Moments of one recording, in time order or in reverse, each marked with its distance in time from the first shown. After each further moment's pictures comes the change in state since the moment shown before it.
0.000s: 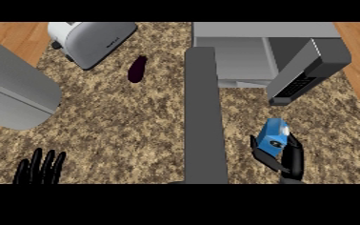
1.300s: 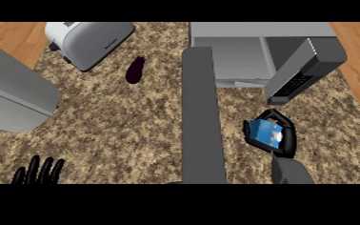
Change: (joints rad) left arm 0.040 0.010 0.010 0.001 0.021 -0.059 -0.020; right arm -0.131 0.004 0.013 0.014 -0.017 0.079 -0.033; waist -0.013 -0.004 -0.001
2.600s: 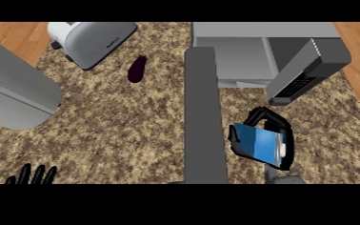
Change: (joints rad) left arm 0.050 0.000 0.016 -0.013 0.024 -0.014 -0.016; right arm 0.235 0.041 0.315 -0.676 -0.023 -0.062 0.431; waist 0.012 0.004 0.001
